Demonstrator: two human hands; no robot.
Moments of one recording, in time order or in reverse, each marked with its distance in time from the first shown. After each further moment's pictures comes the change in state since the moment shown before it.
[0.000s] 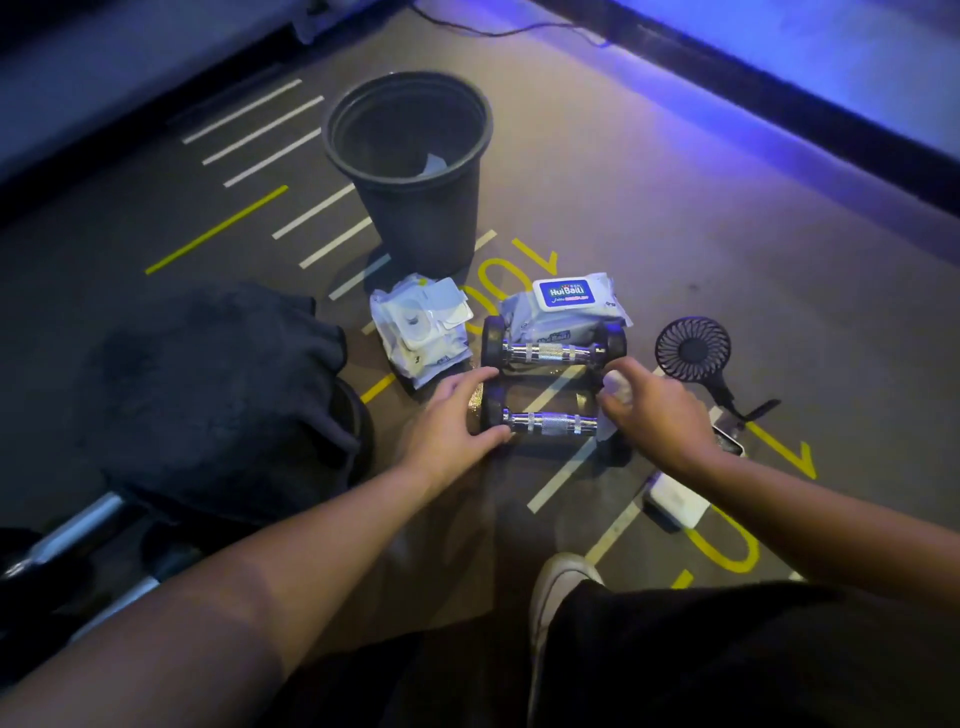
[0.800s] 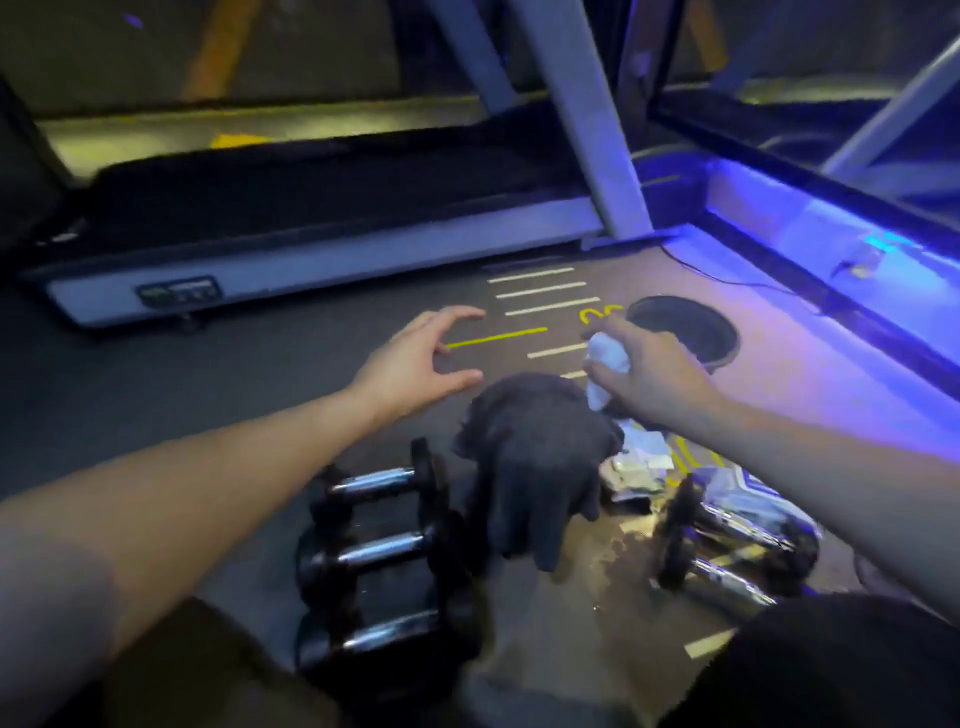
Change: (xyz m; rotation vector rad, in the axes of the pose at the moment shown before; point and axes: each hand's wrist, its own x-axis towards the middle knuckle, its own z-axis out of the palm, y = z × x) left_hand -0.216 -0.032 -0.353 0.104 0.492 0.035; right_hand -0.056 -0.361 -0.122 0.074 0.101 -0.759
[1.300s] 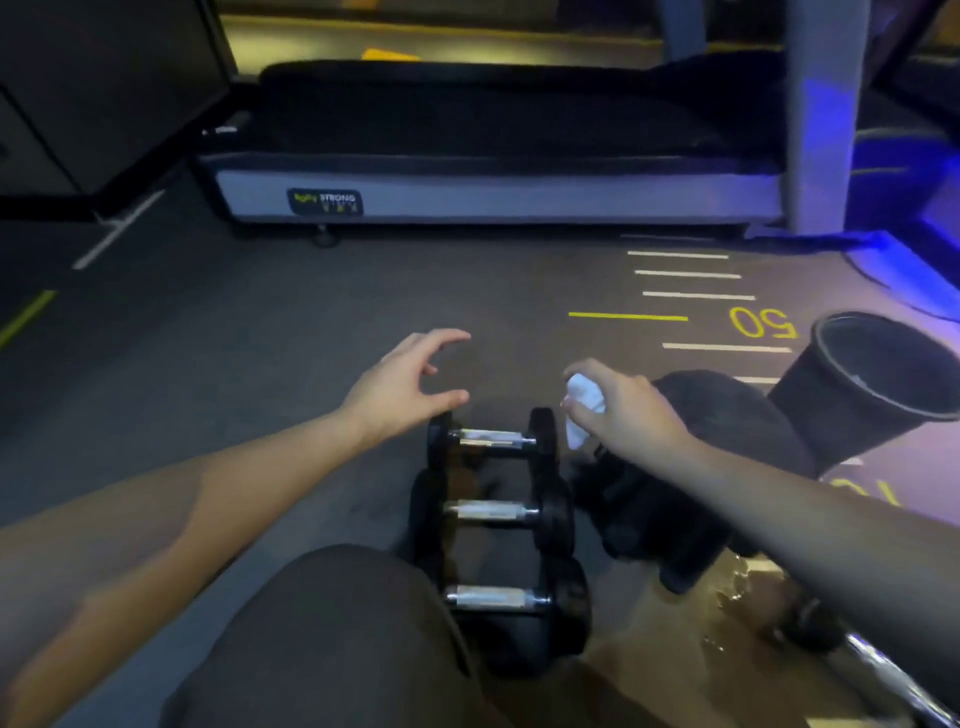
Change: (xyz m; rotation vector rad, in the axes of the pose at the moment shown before) left_hand -0.119 -0.185 -0.044 -0.061 0.111 -0.317; right_hand 0.031 -0.133 0.169 0.084 -0.333 -0.147
